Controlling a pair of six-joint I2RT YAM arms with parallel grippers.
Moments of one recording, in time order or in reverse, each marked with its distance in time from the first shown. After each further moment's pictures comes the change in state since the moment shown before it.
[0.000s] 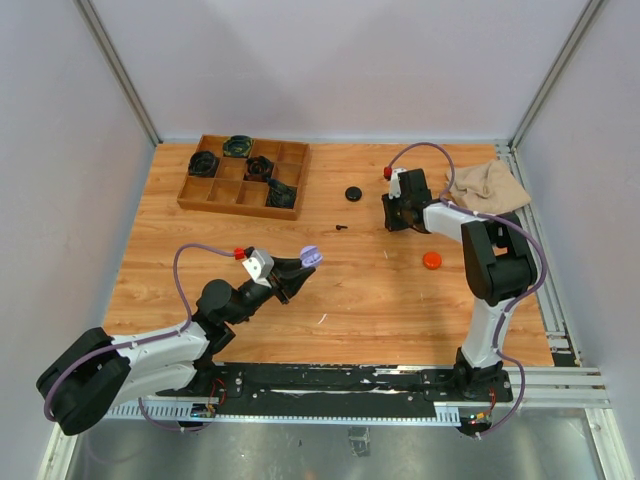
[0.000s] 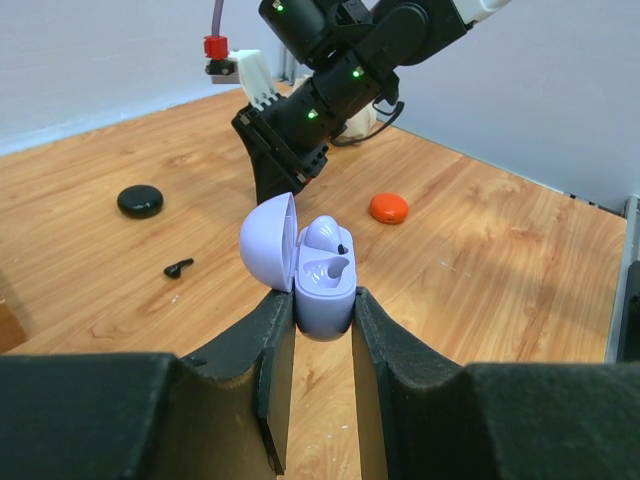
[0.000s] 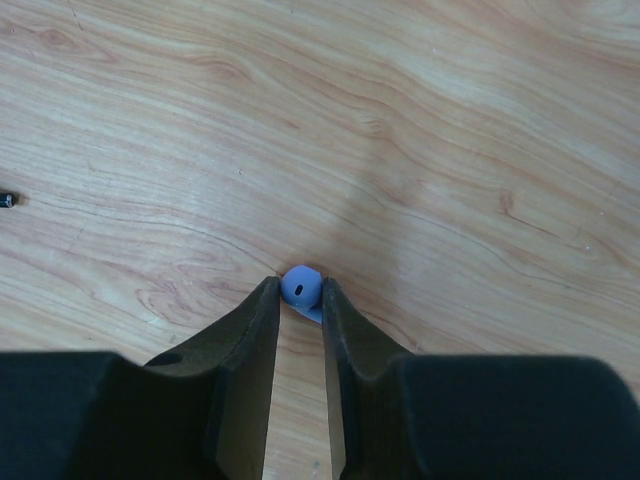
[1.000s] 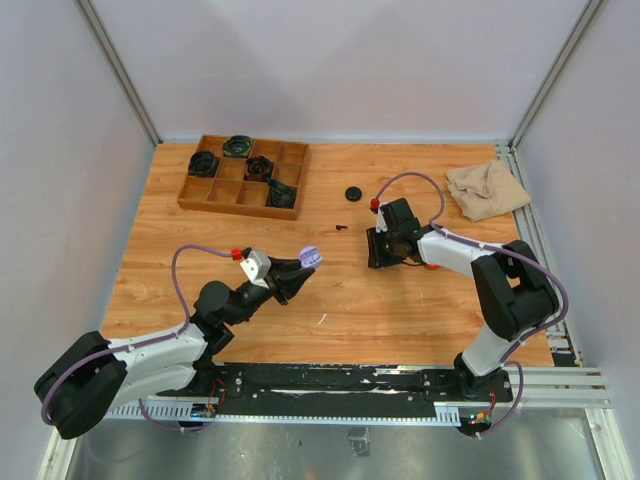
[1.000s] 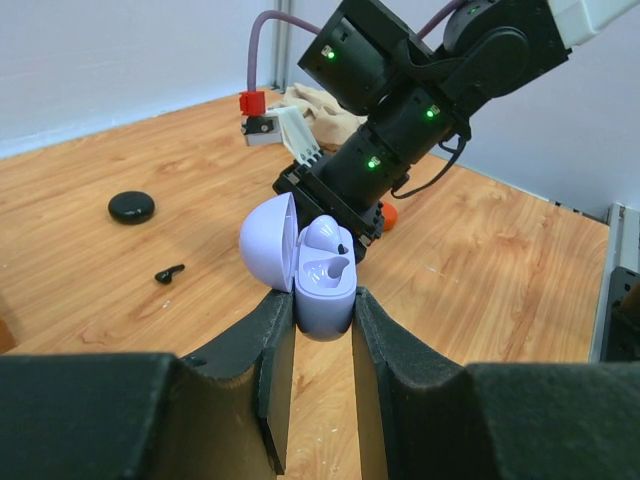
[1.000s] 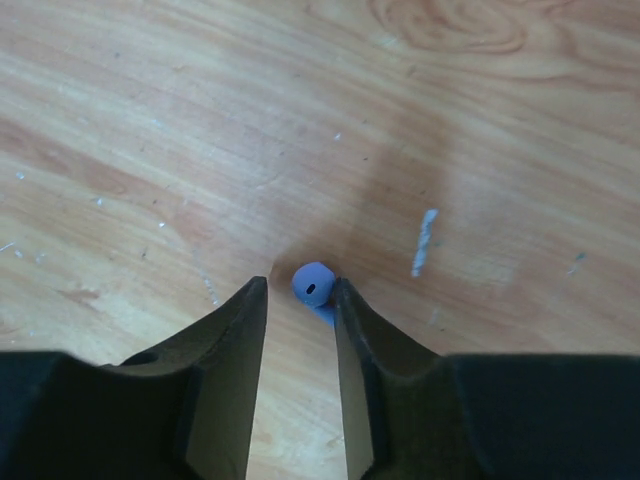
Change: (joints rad) left arm 0.000 -0.026 -0.006 -0.001 0.014 -0.022; right arm 0.177 -0.235 -0.250 -0.119 -0.028 0.214
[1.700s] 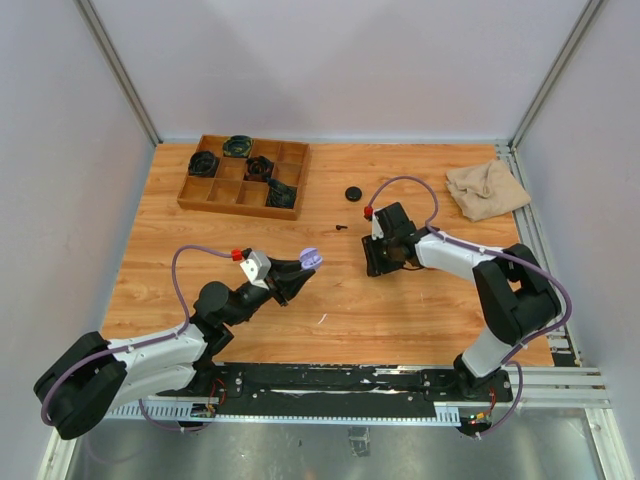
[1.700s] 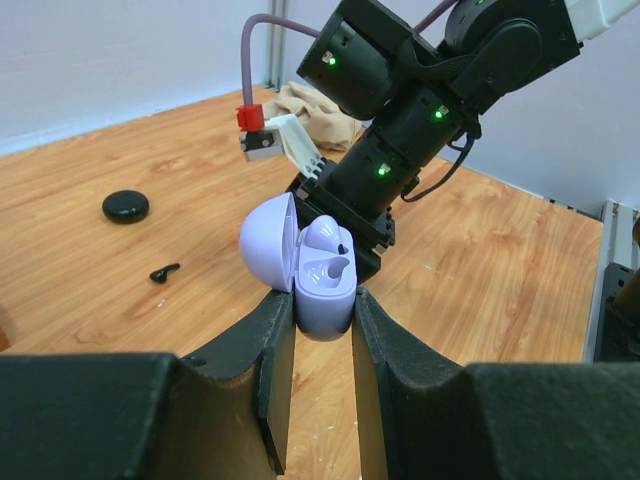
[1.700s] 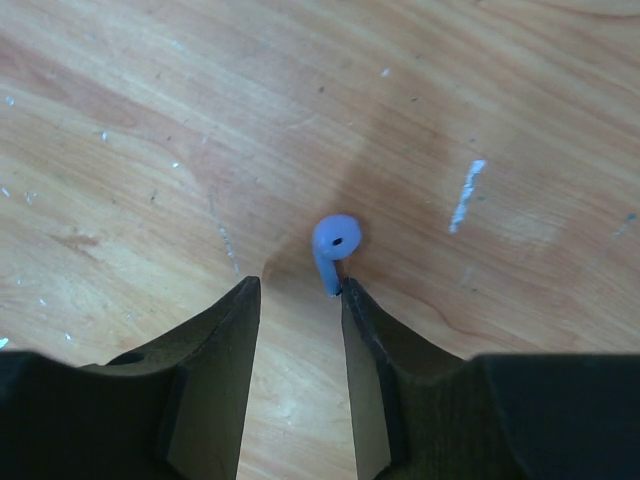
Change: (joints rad) left arm 0.000 -0.006 -0.006 0.000 0.011 -0.003; right arm 0.047 -0.037 -0.015 -0.072 0.007 -0.037
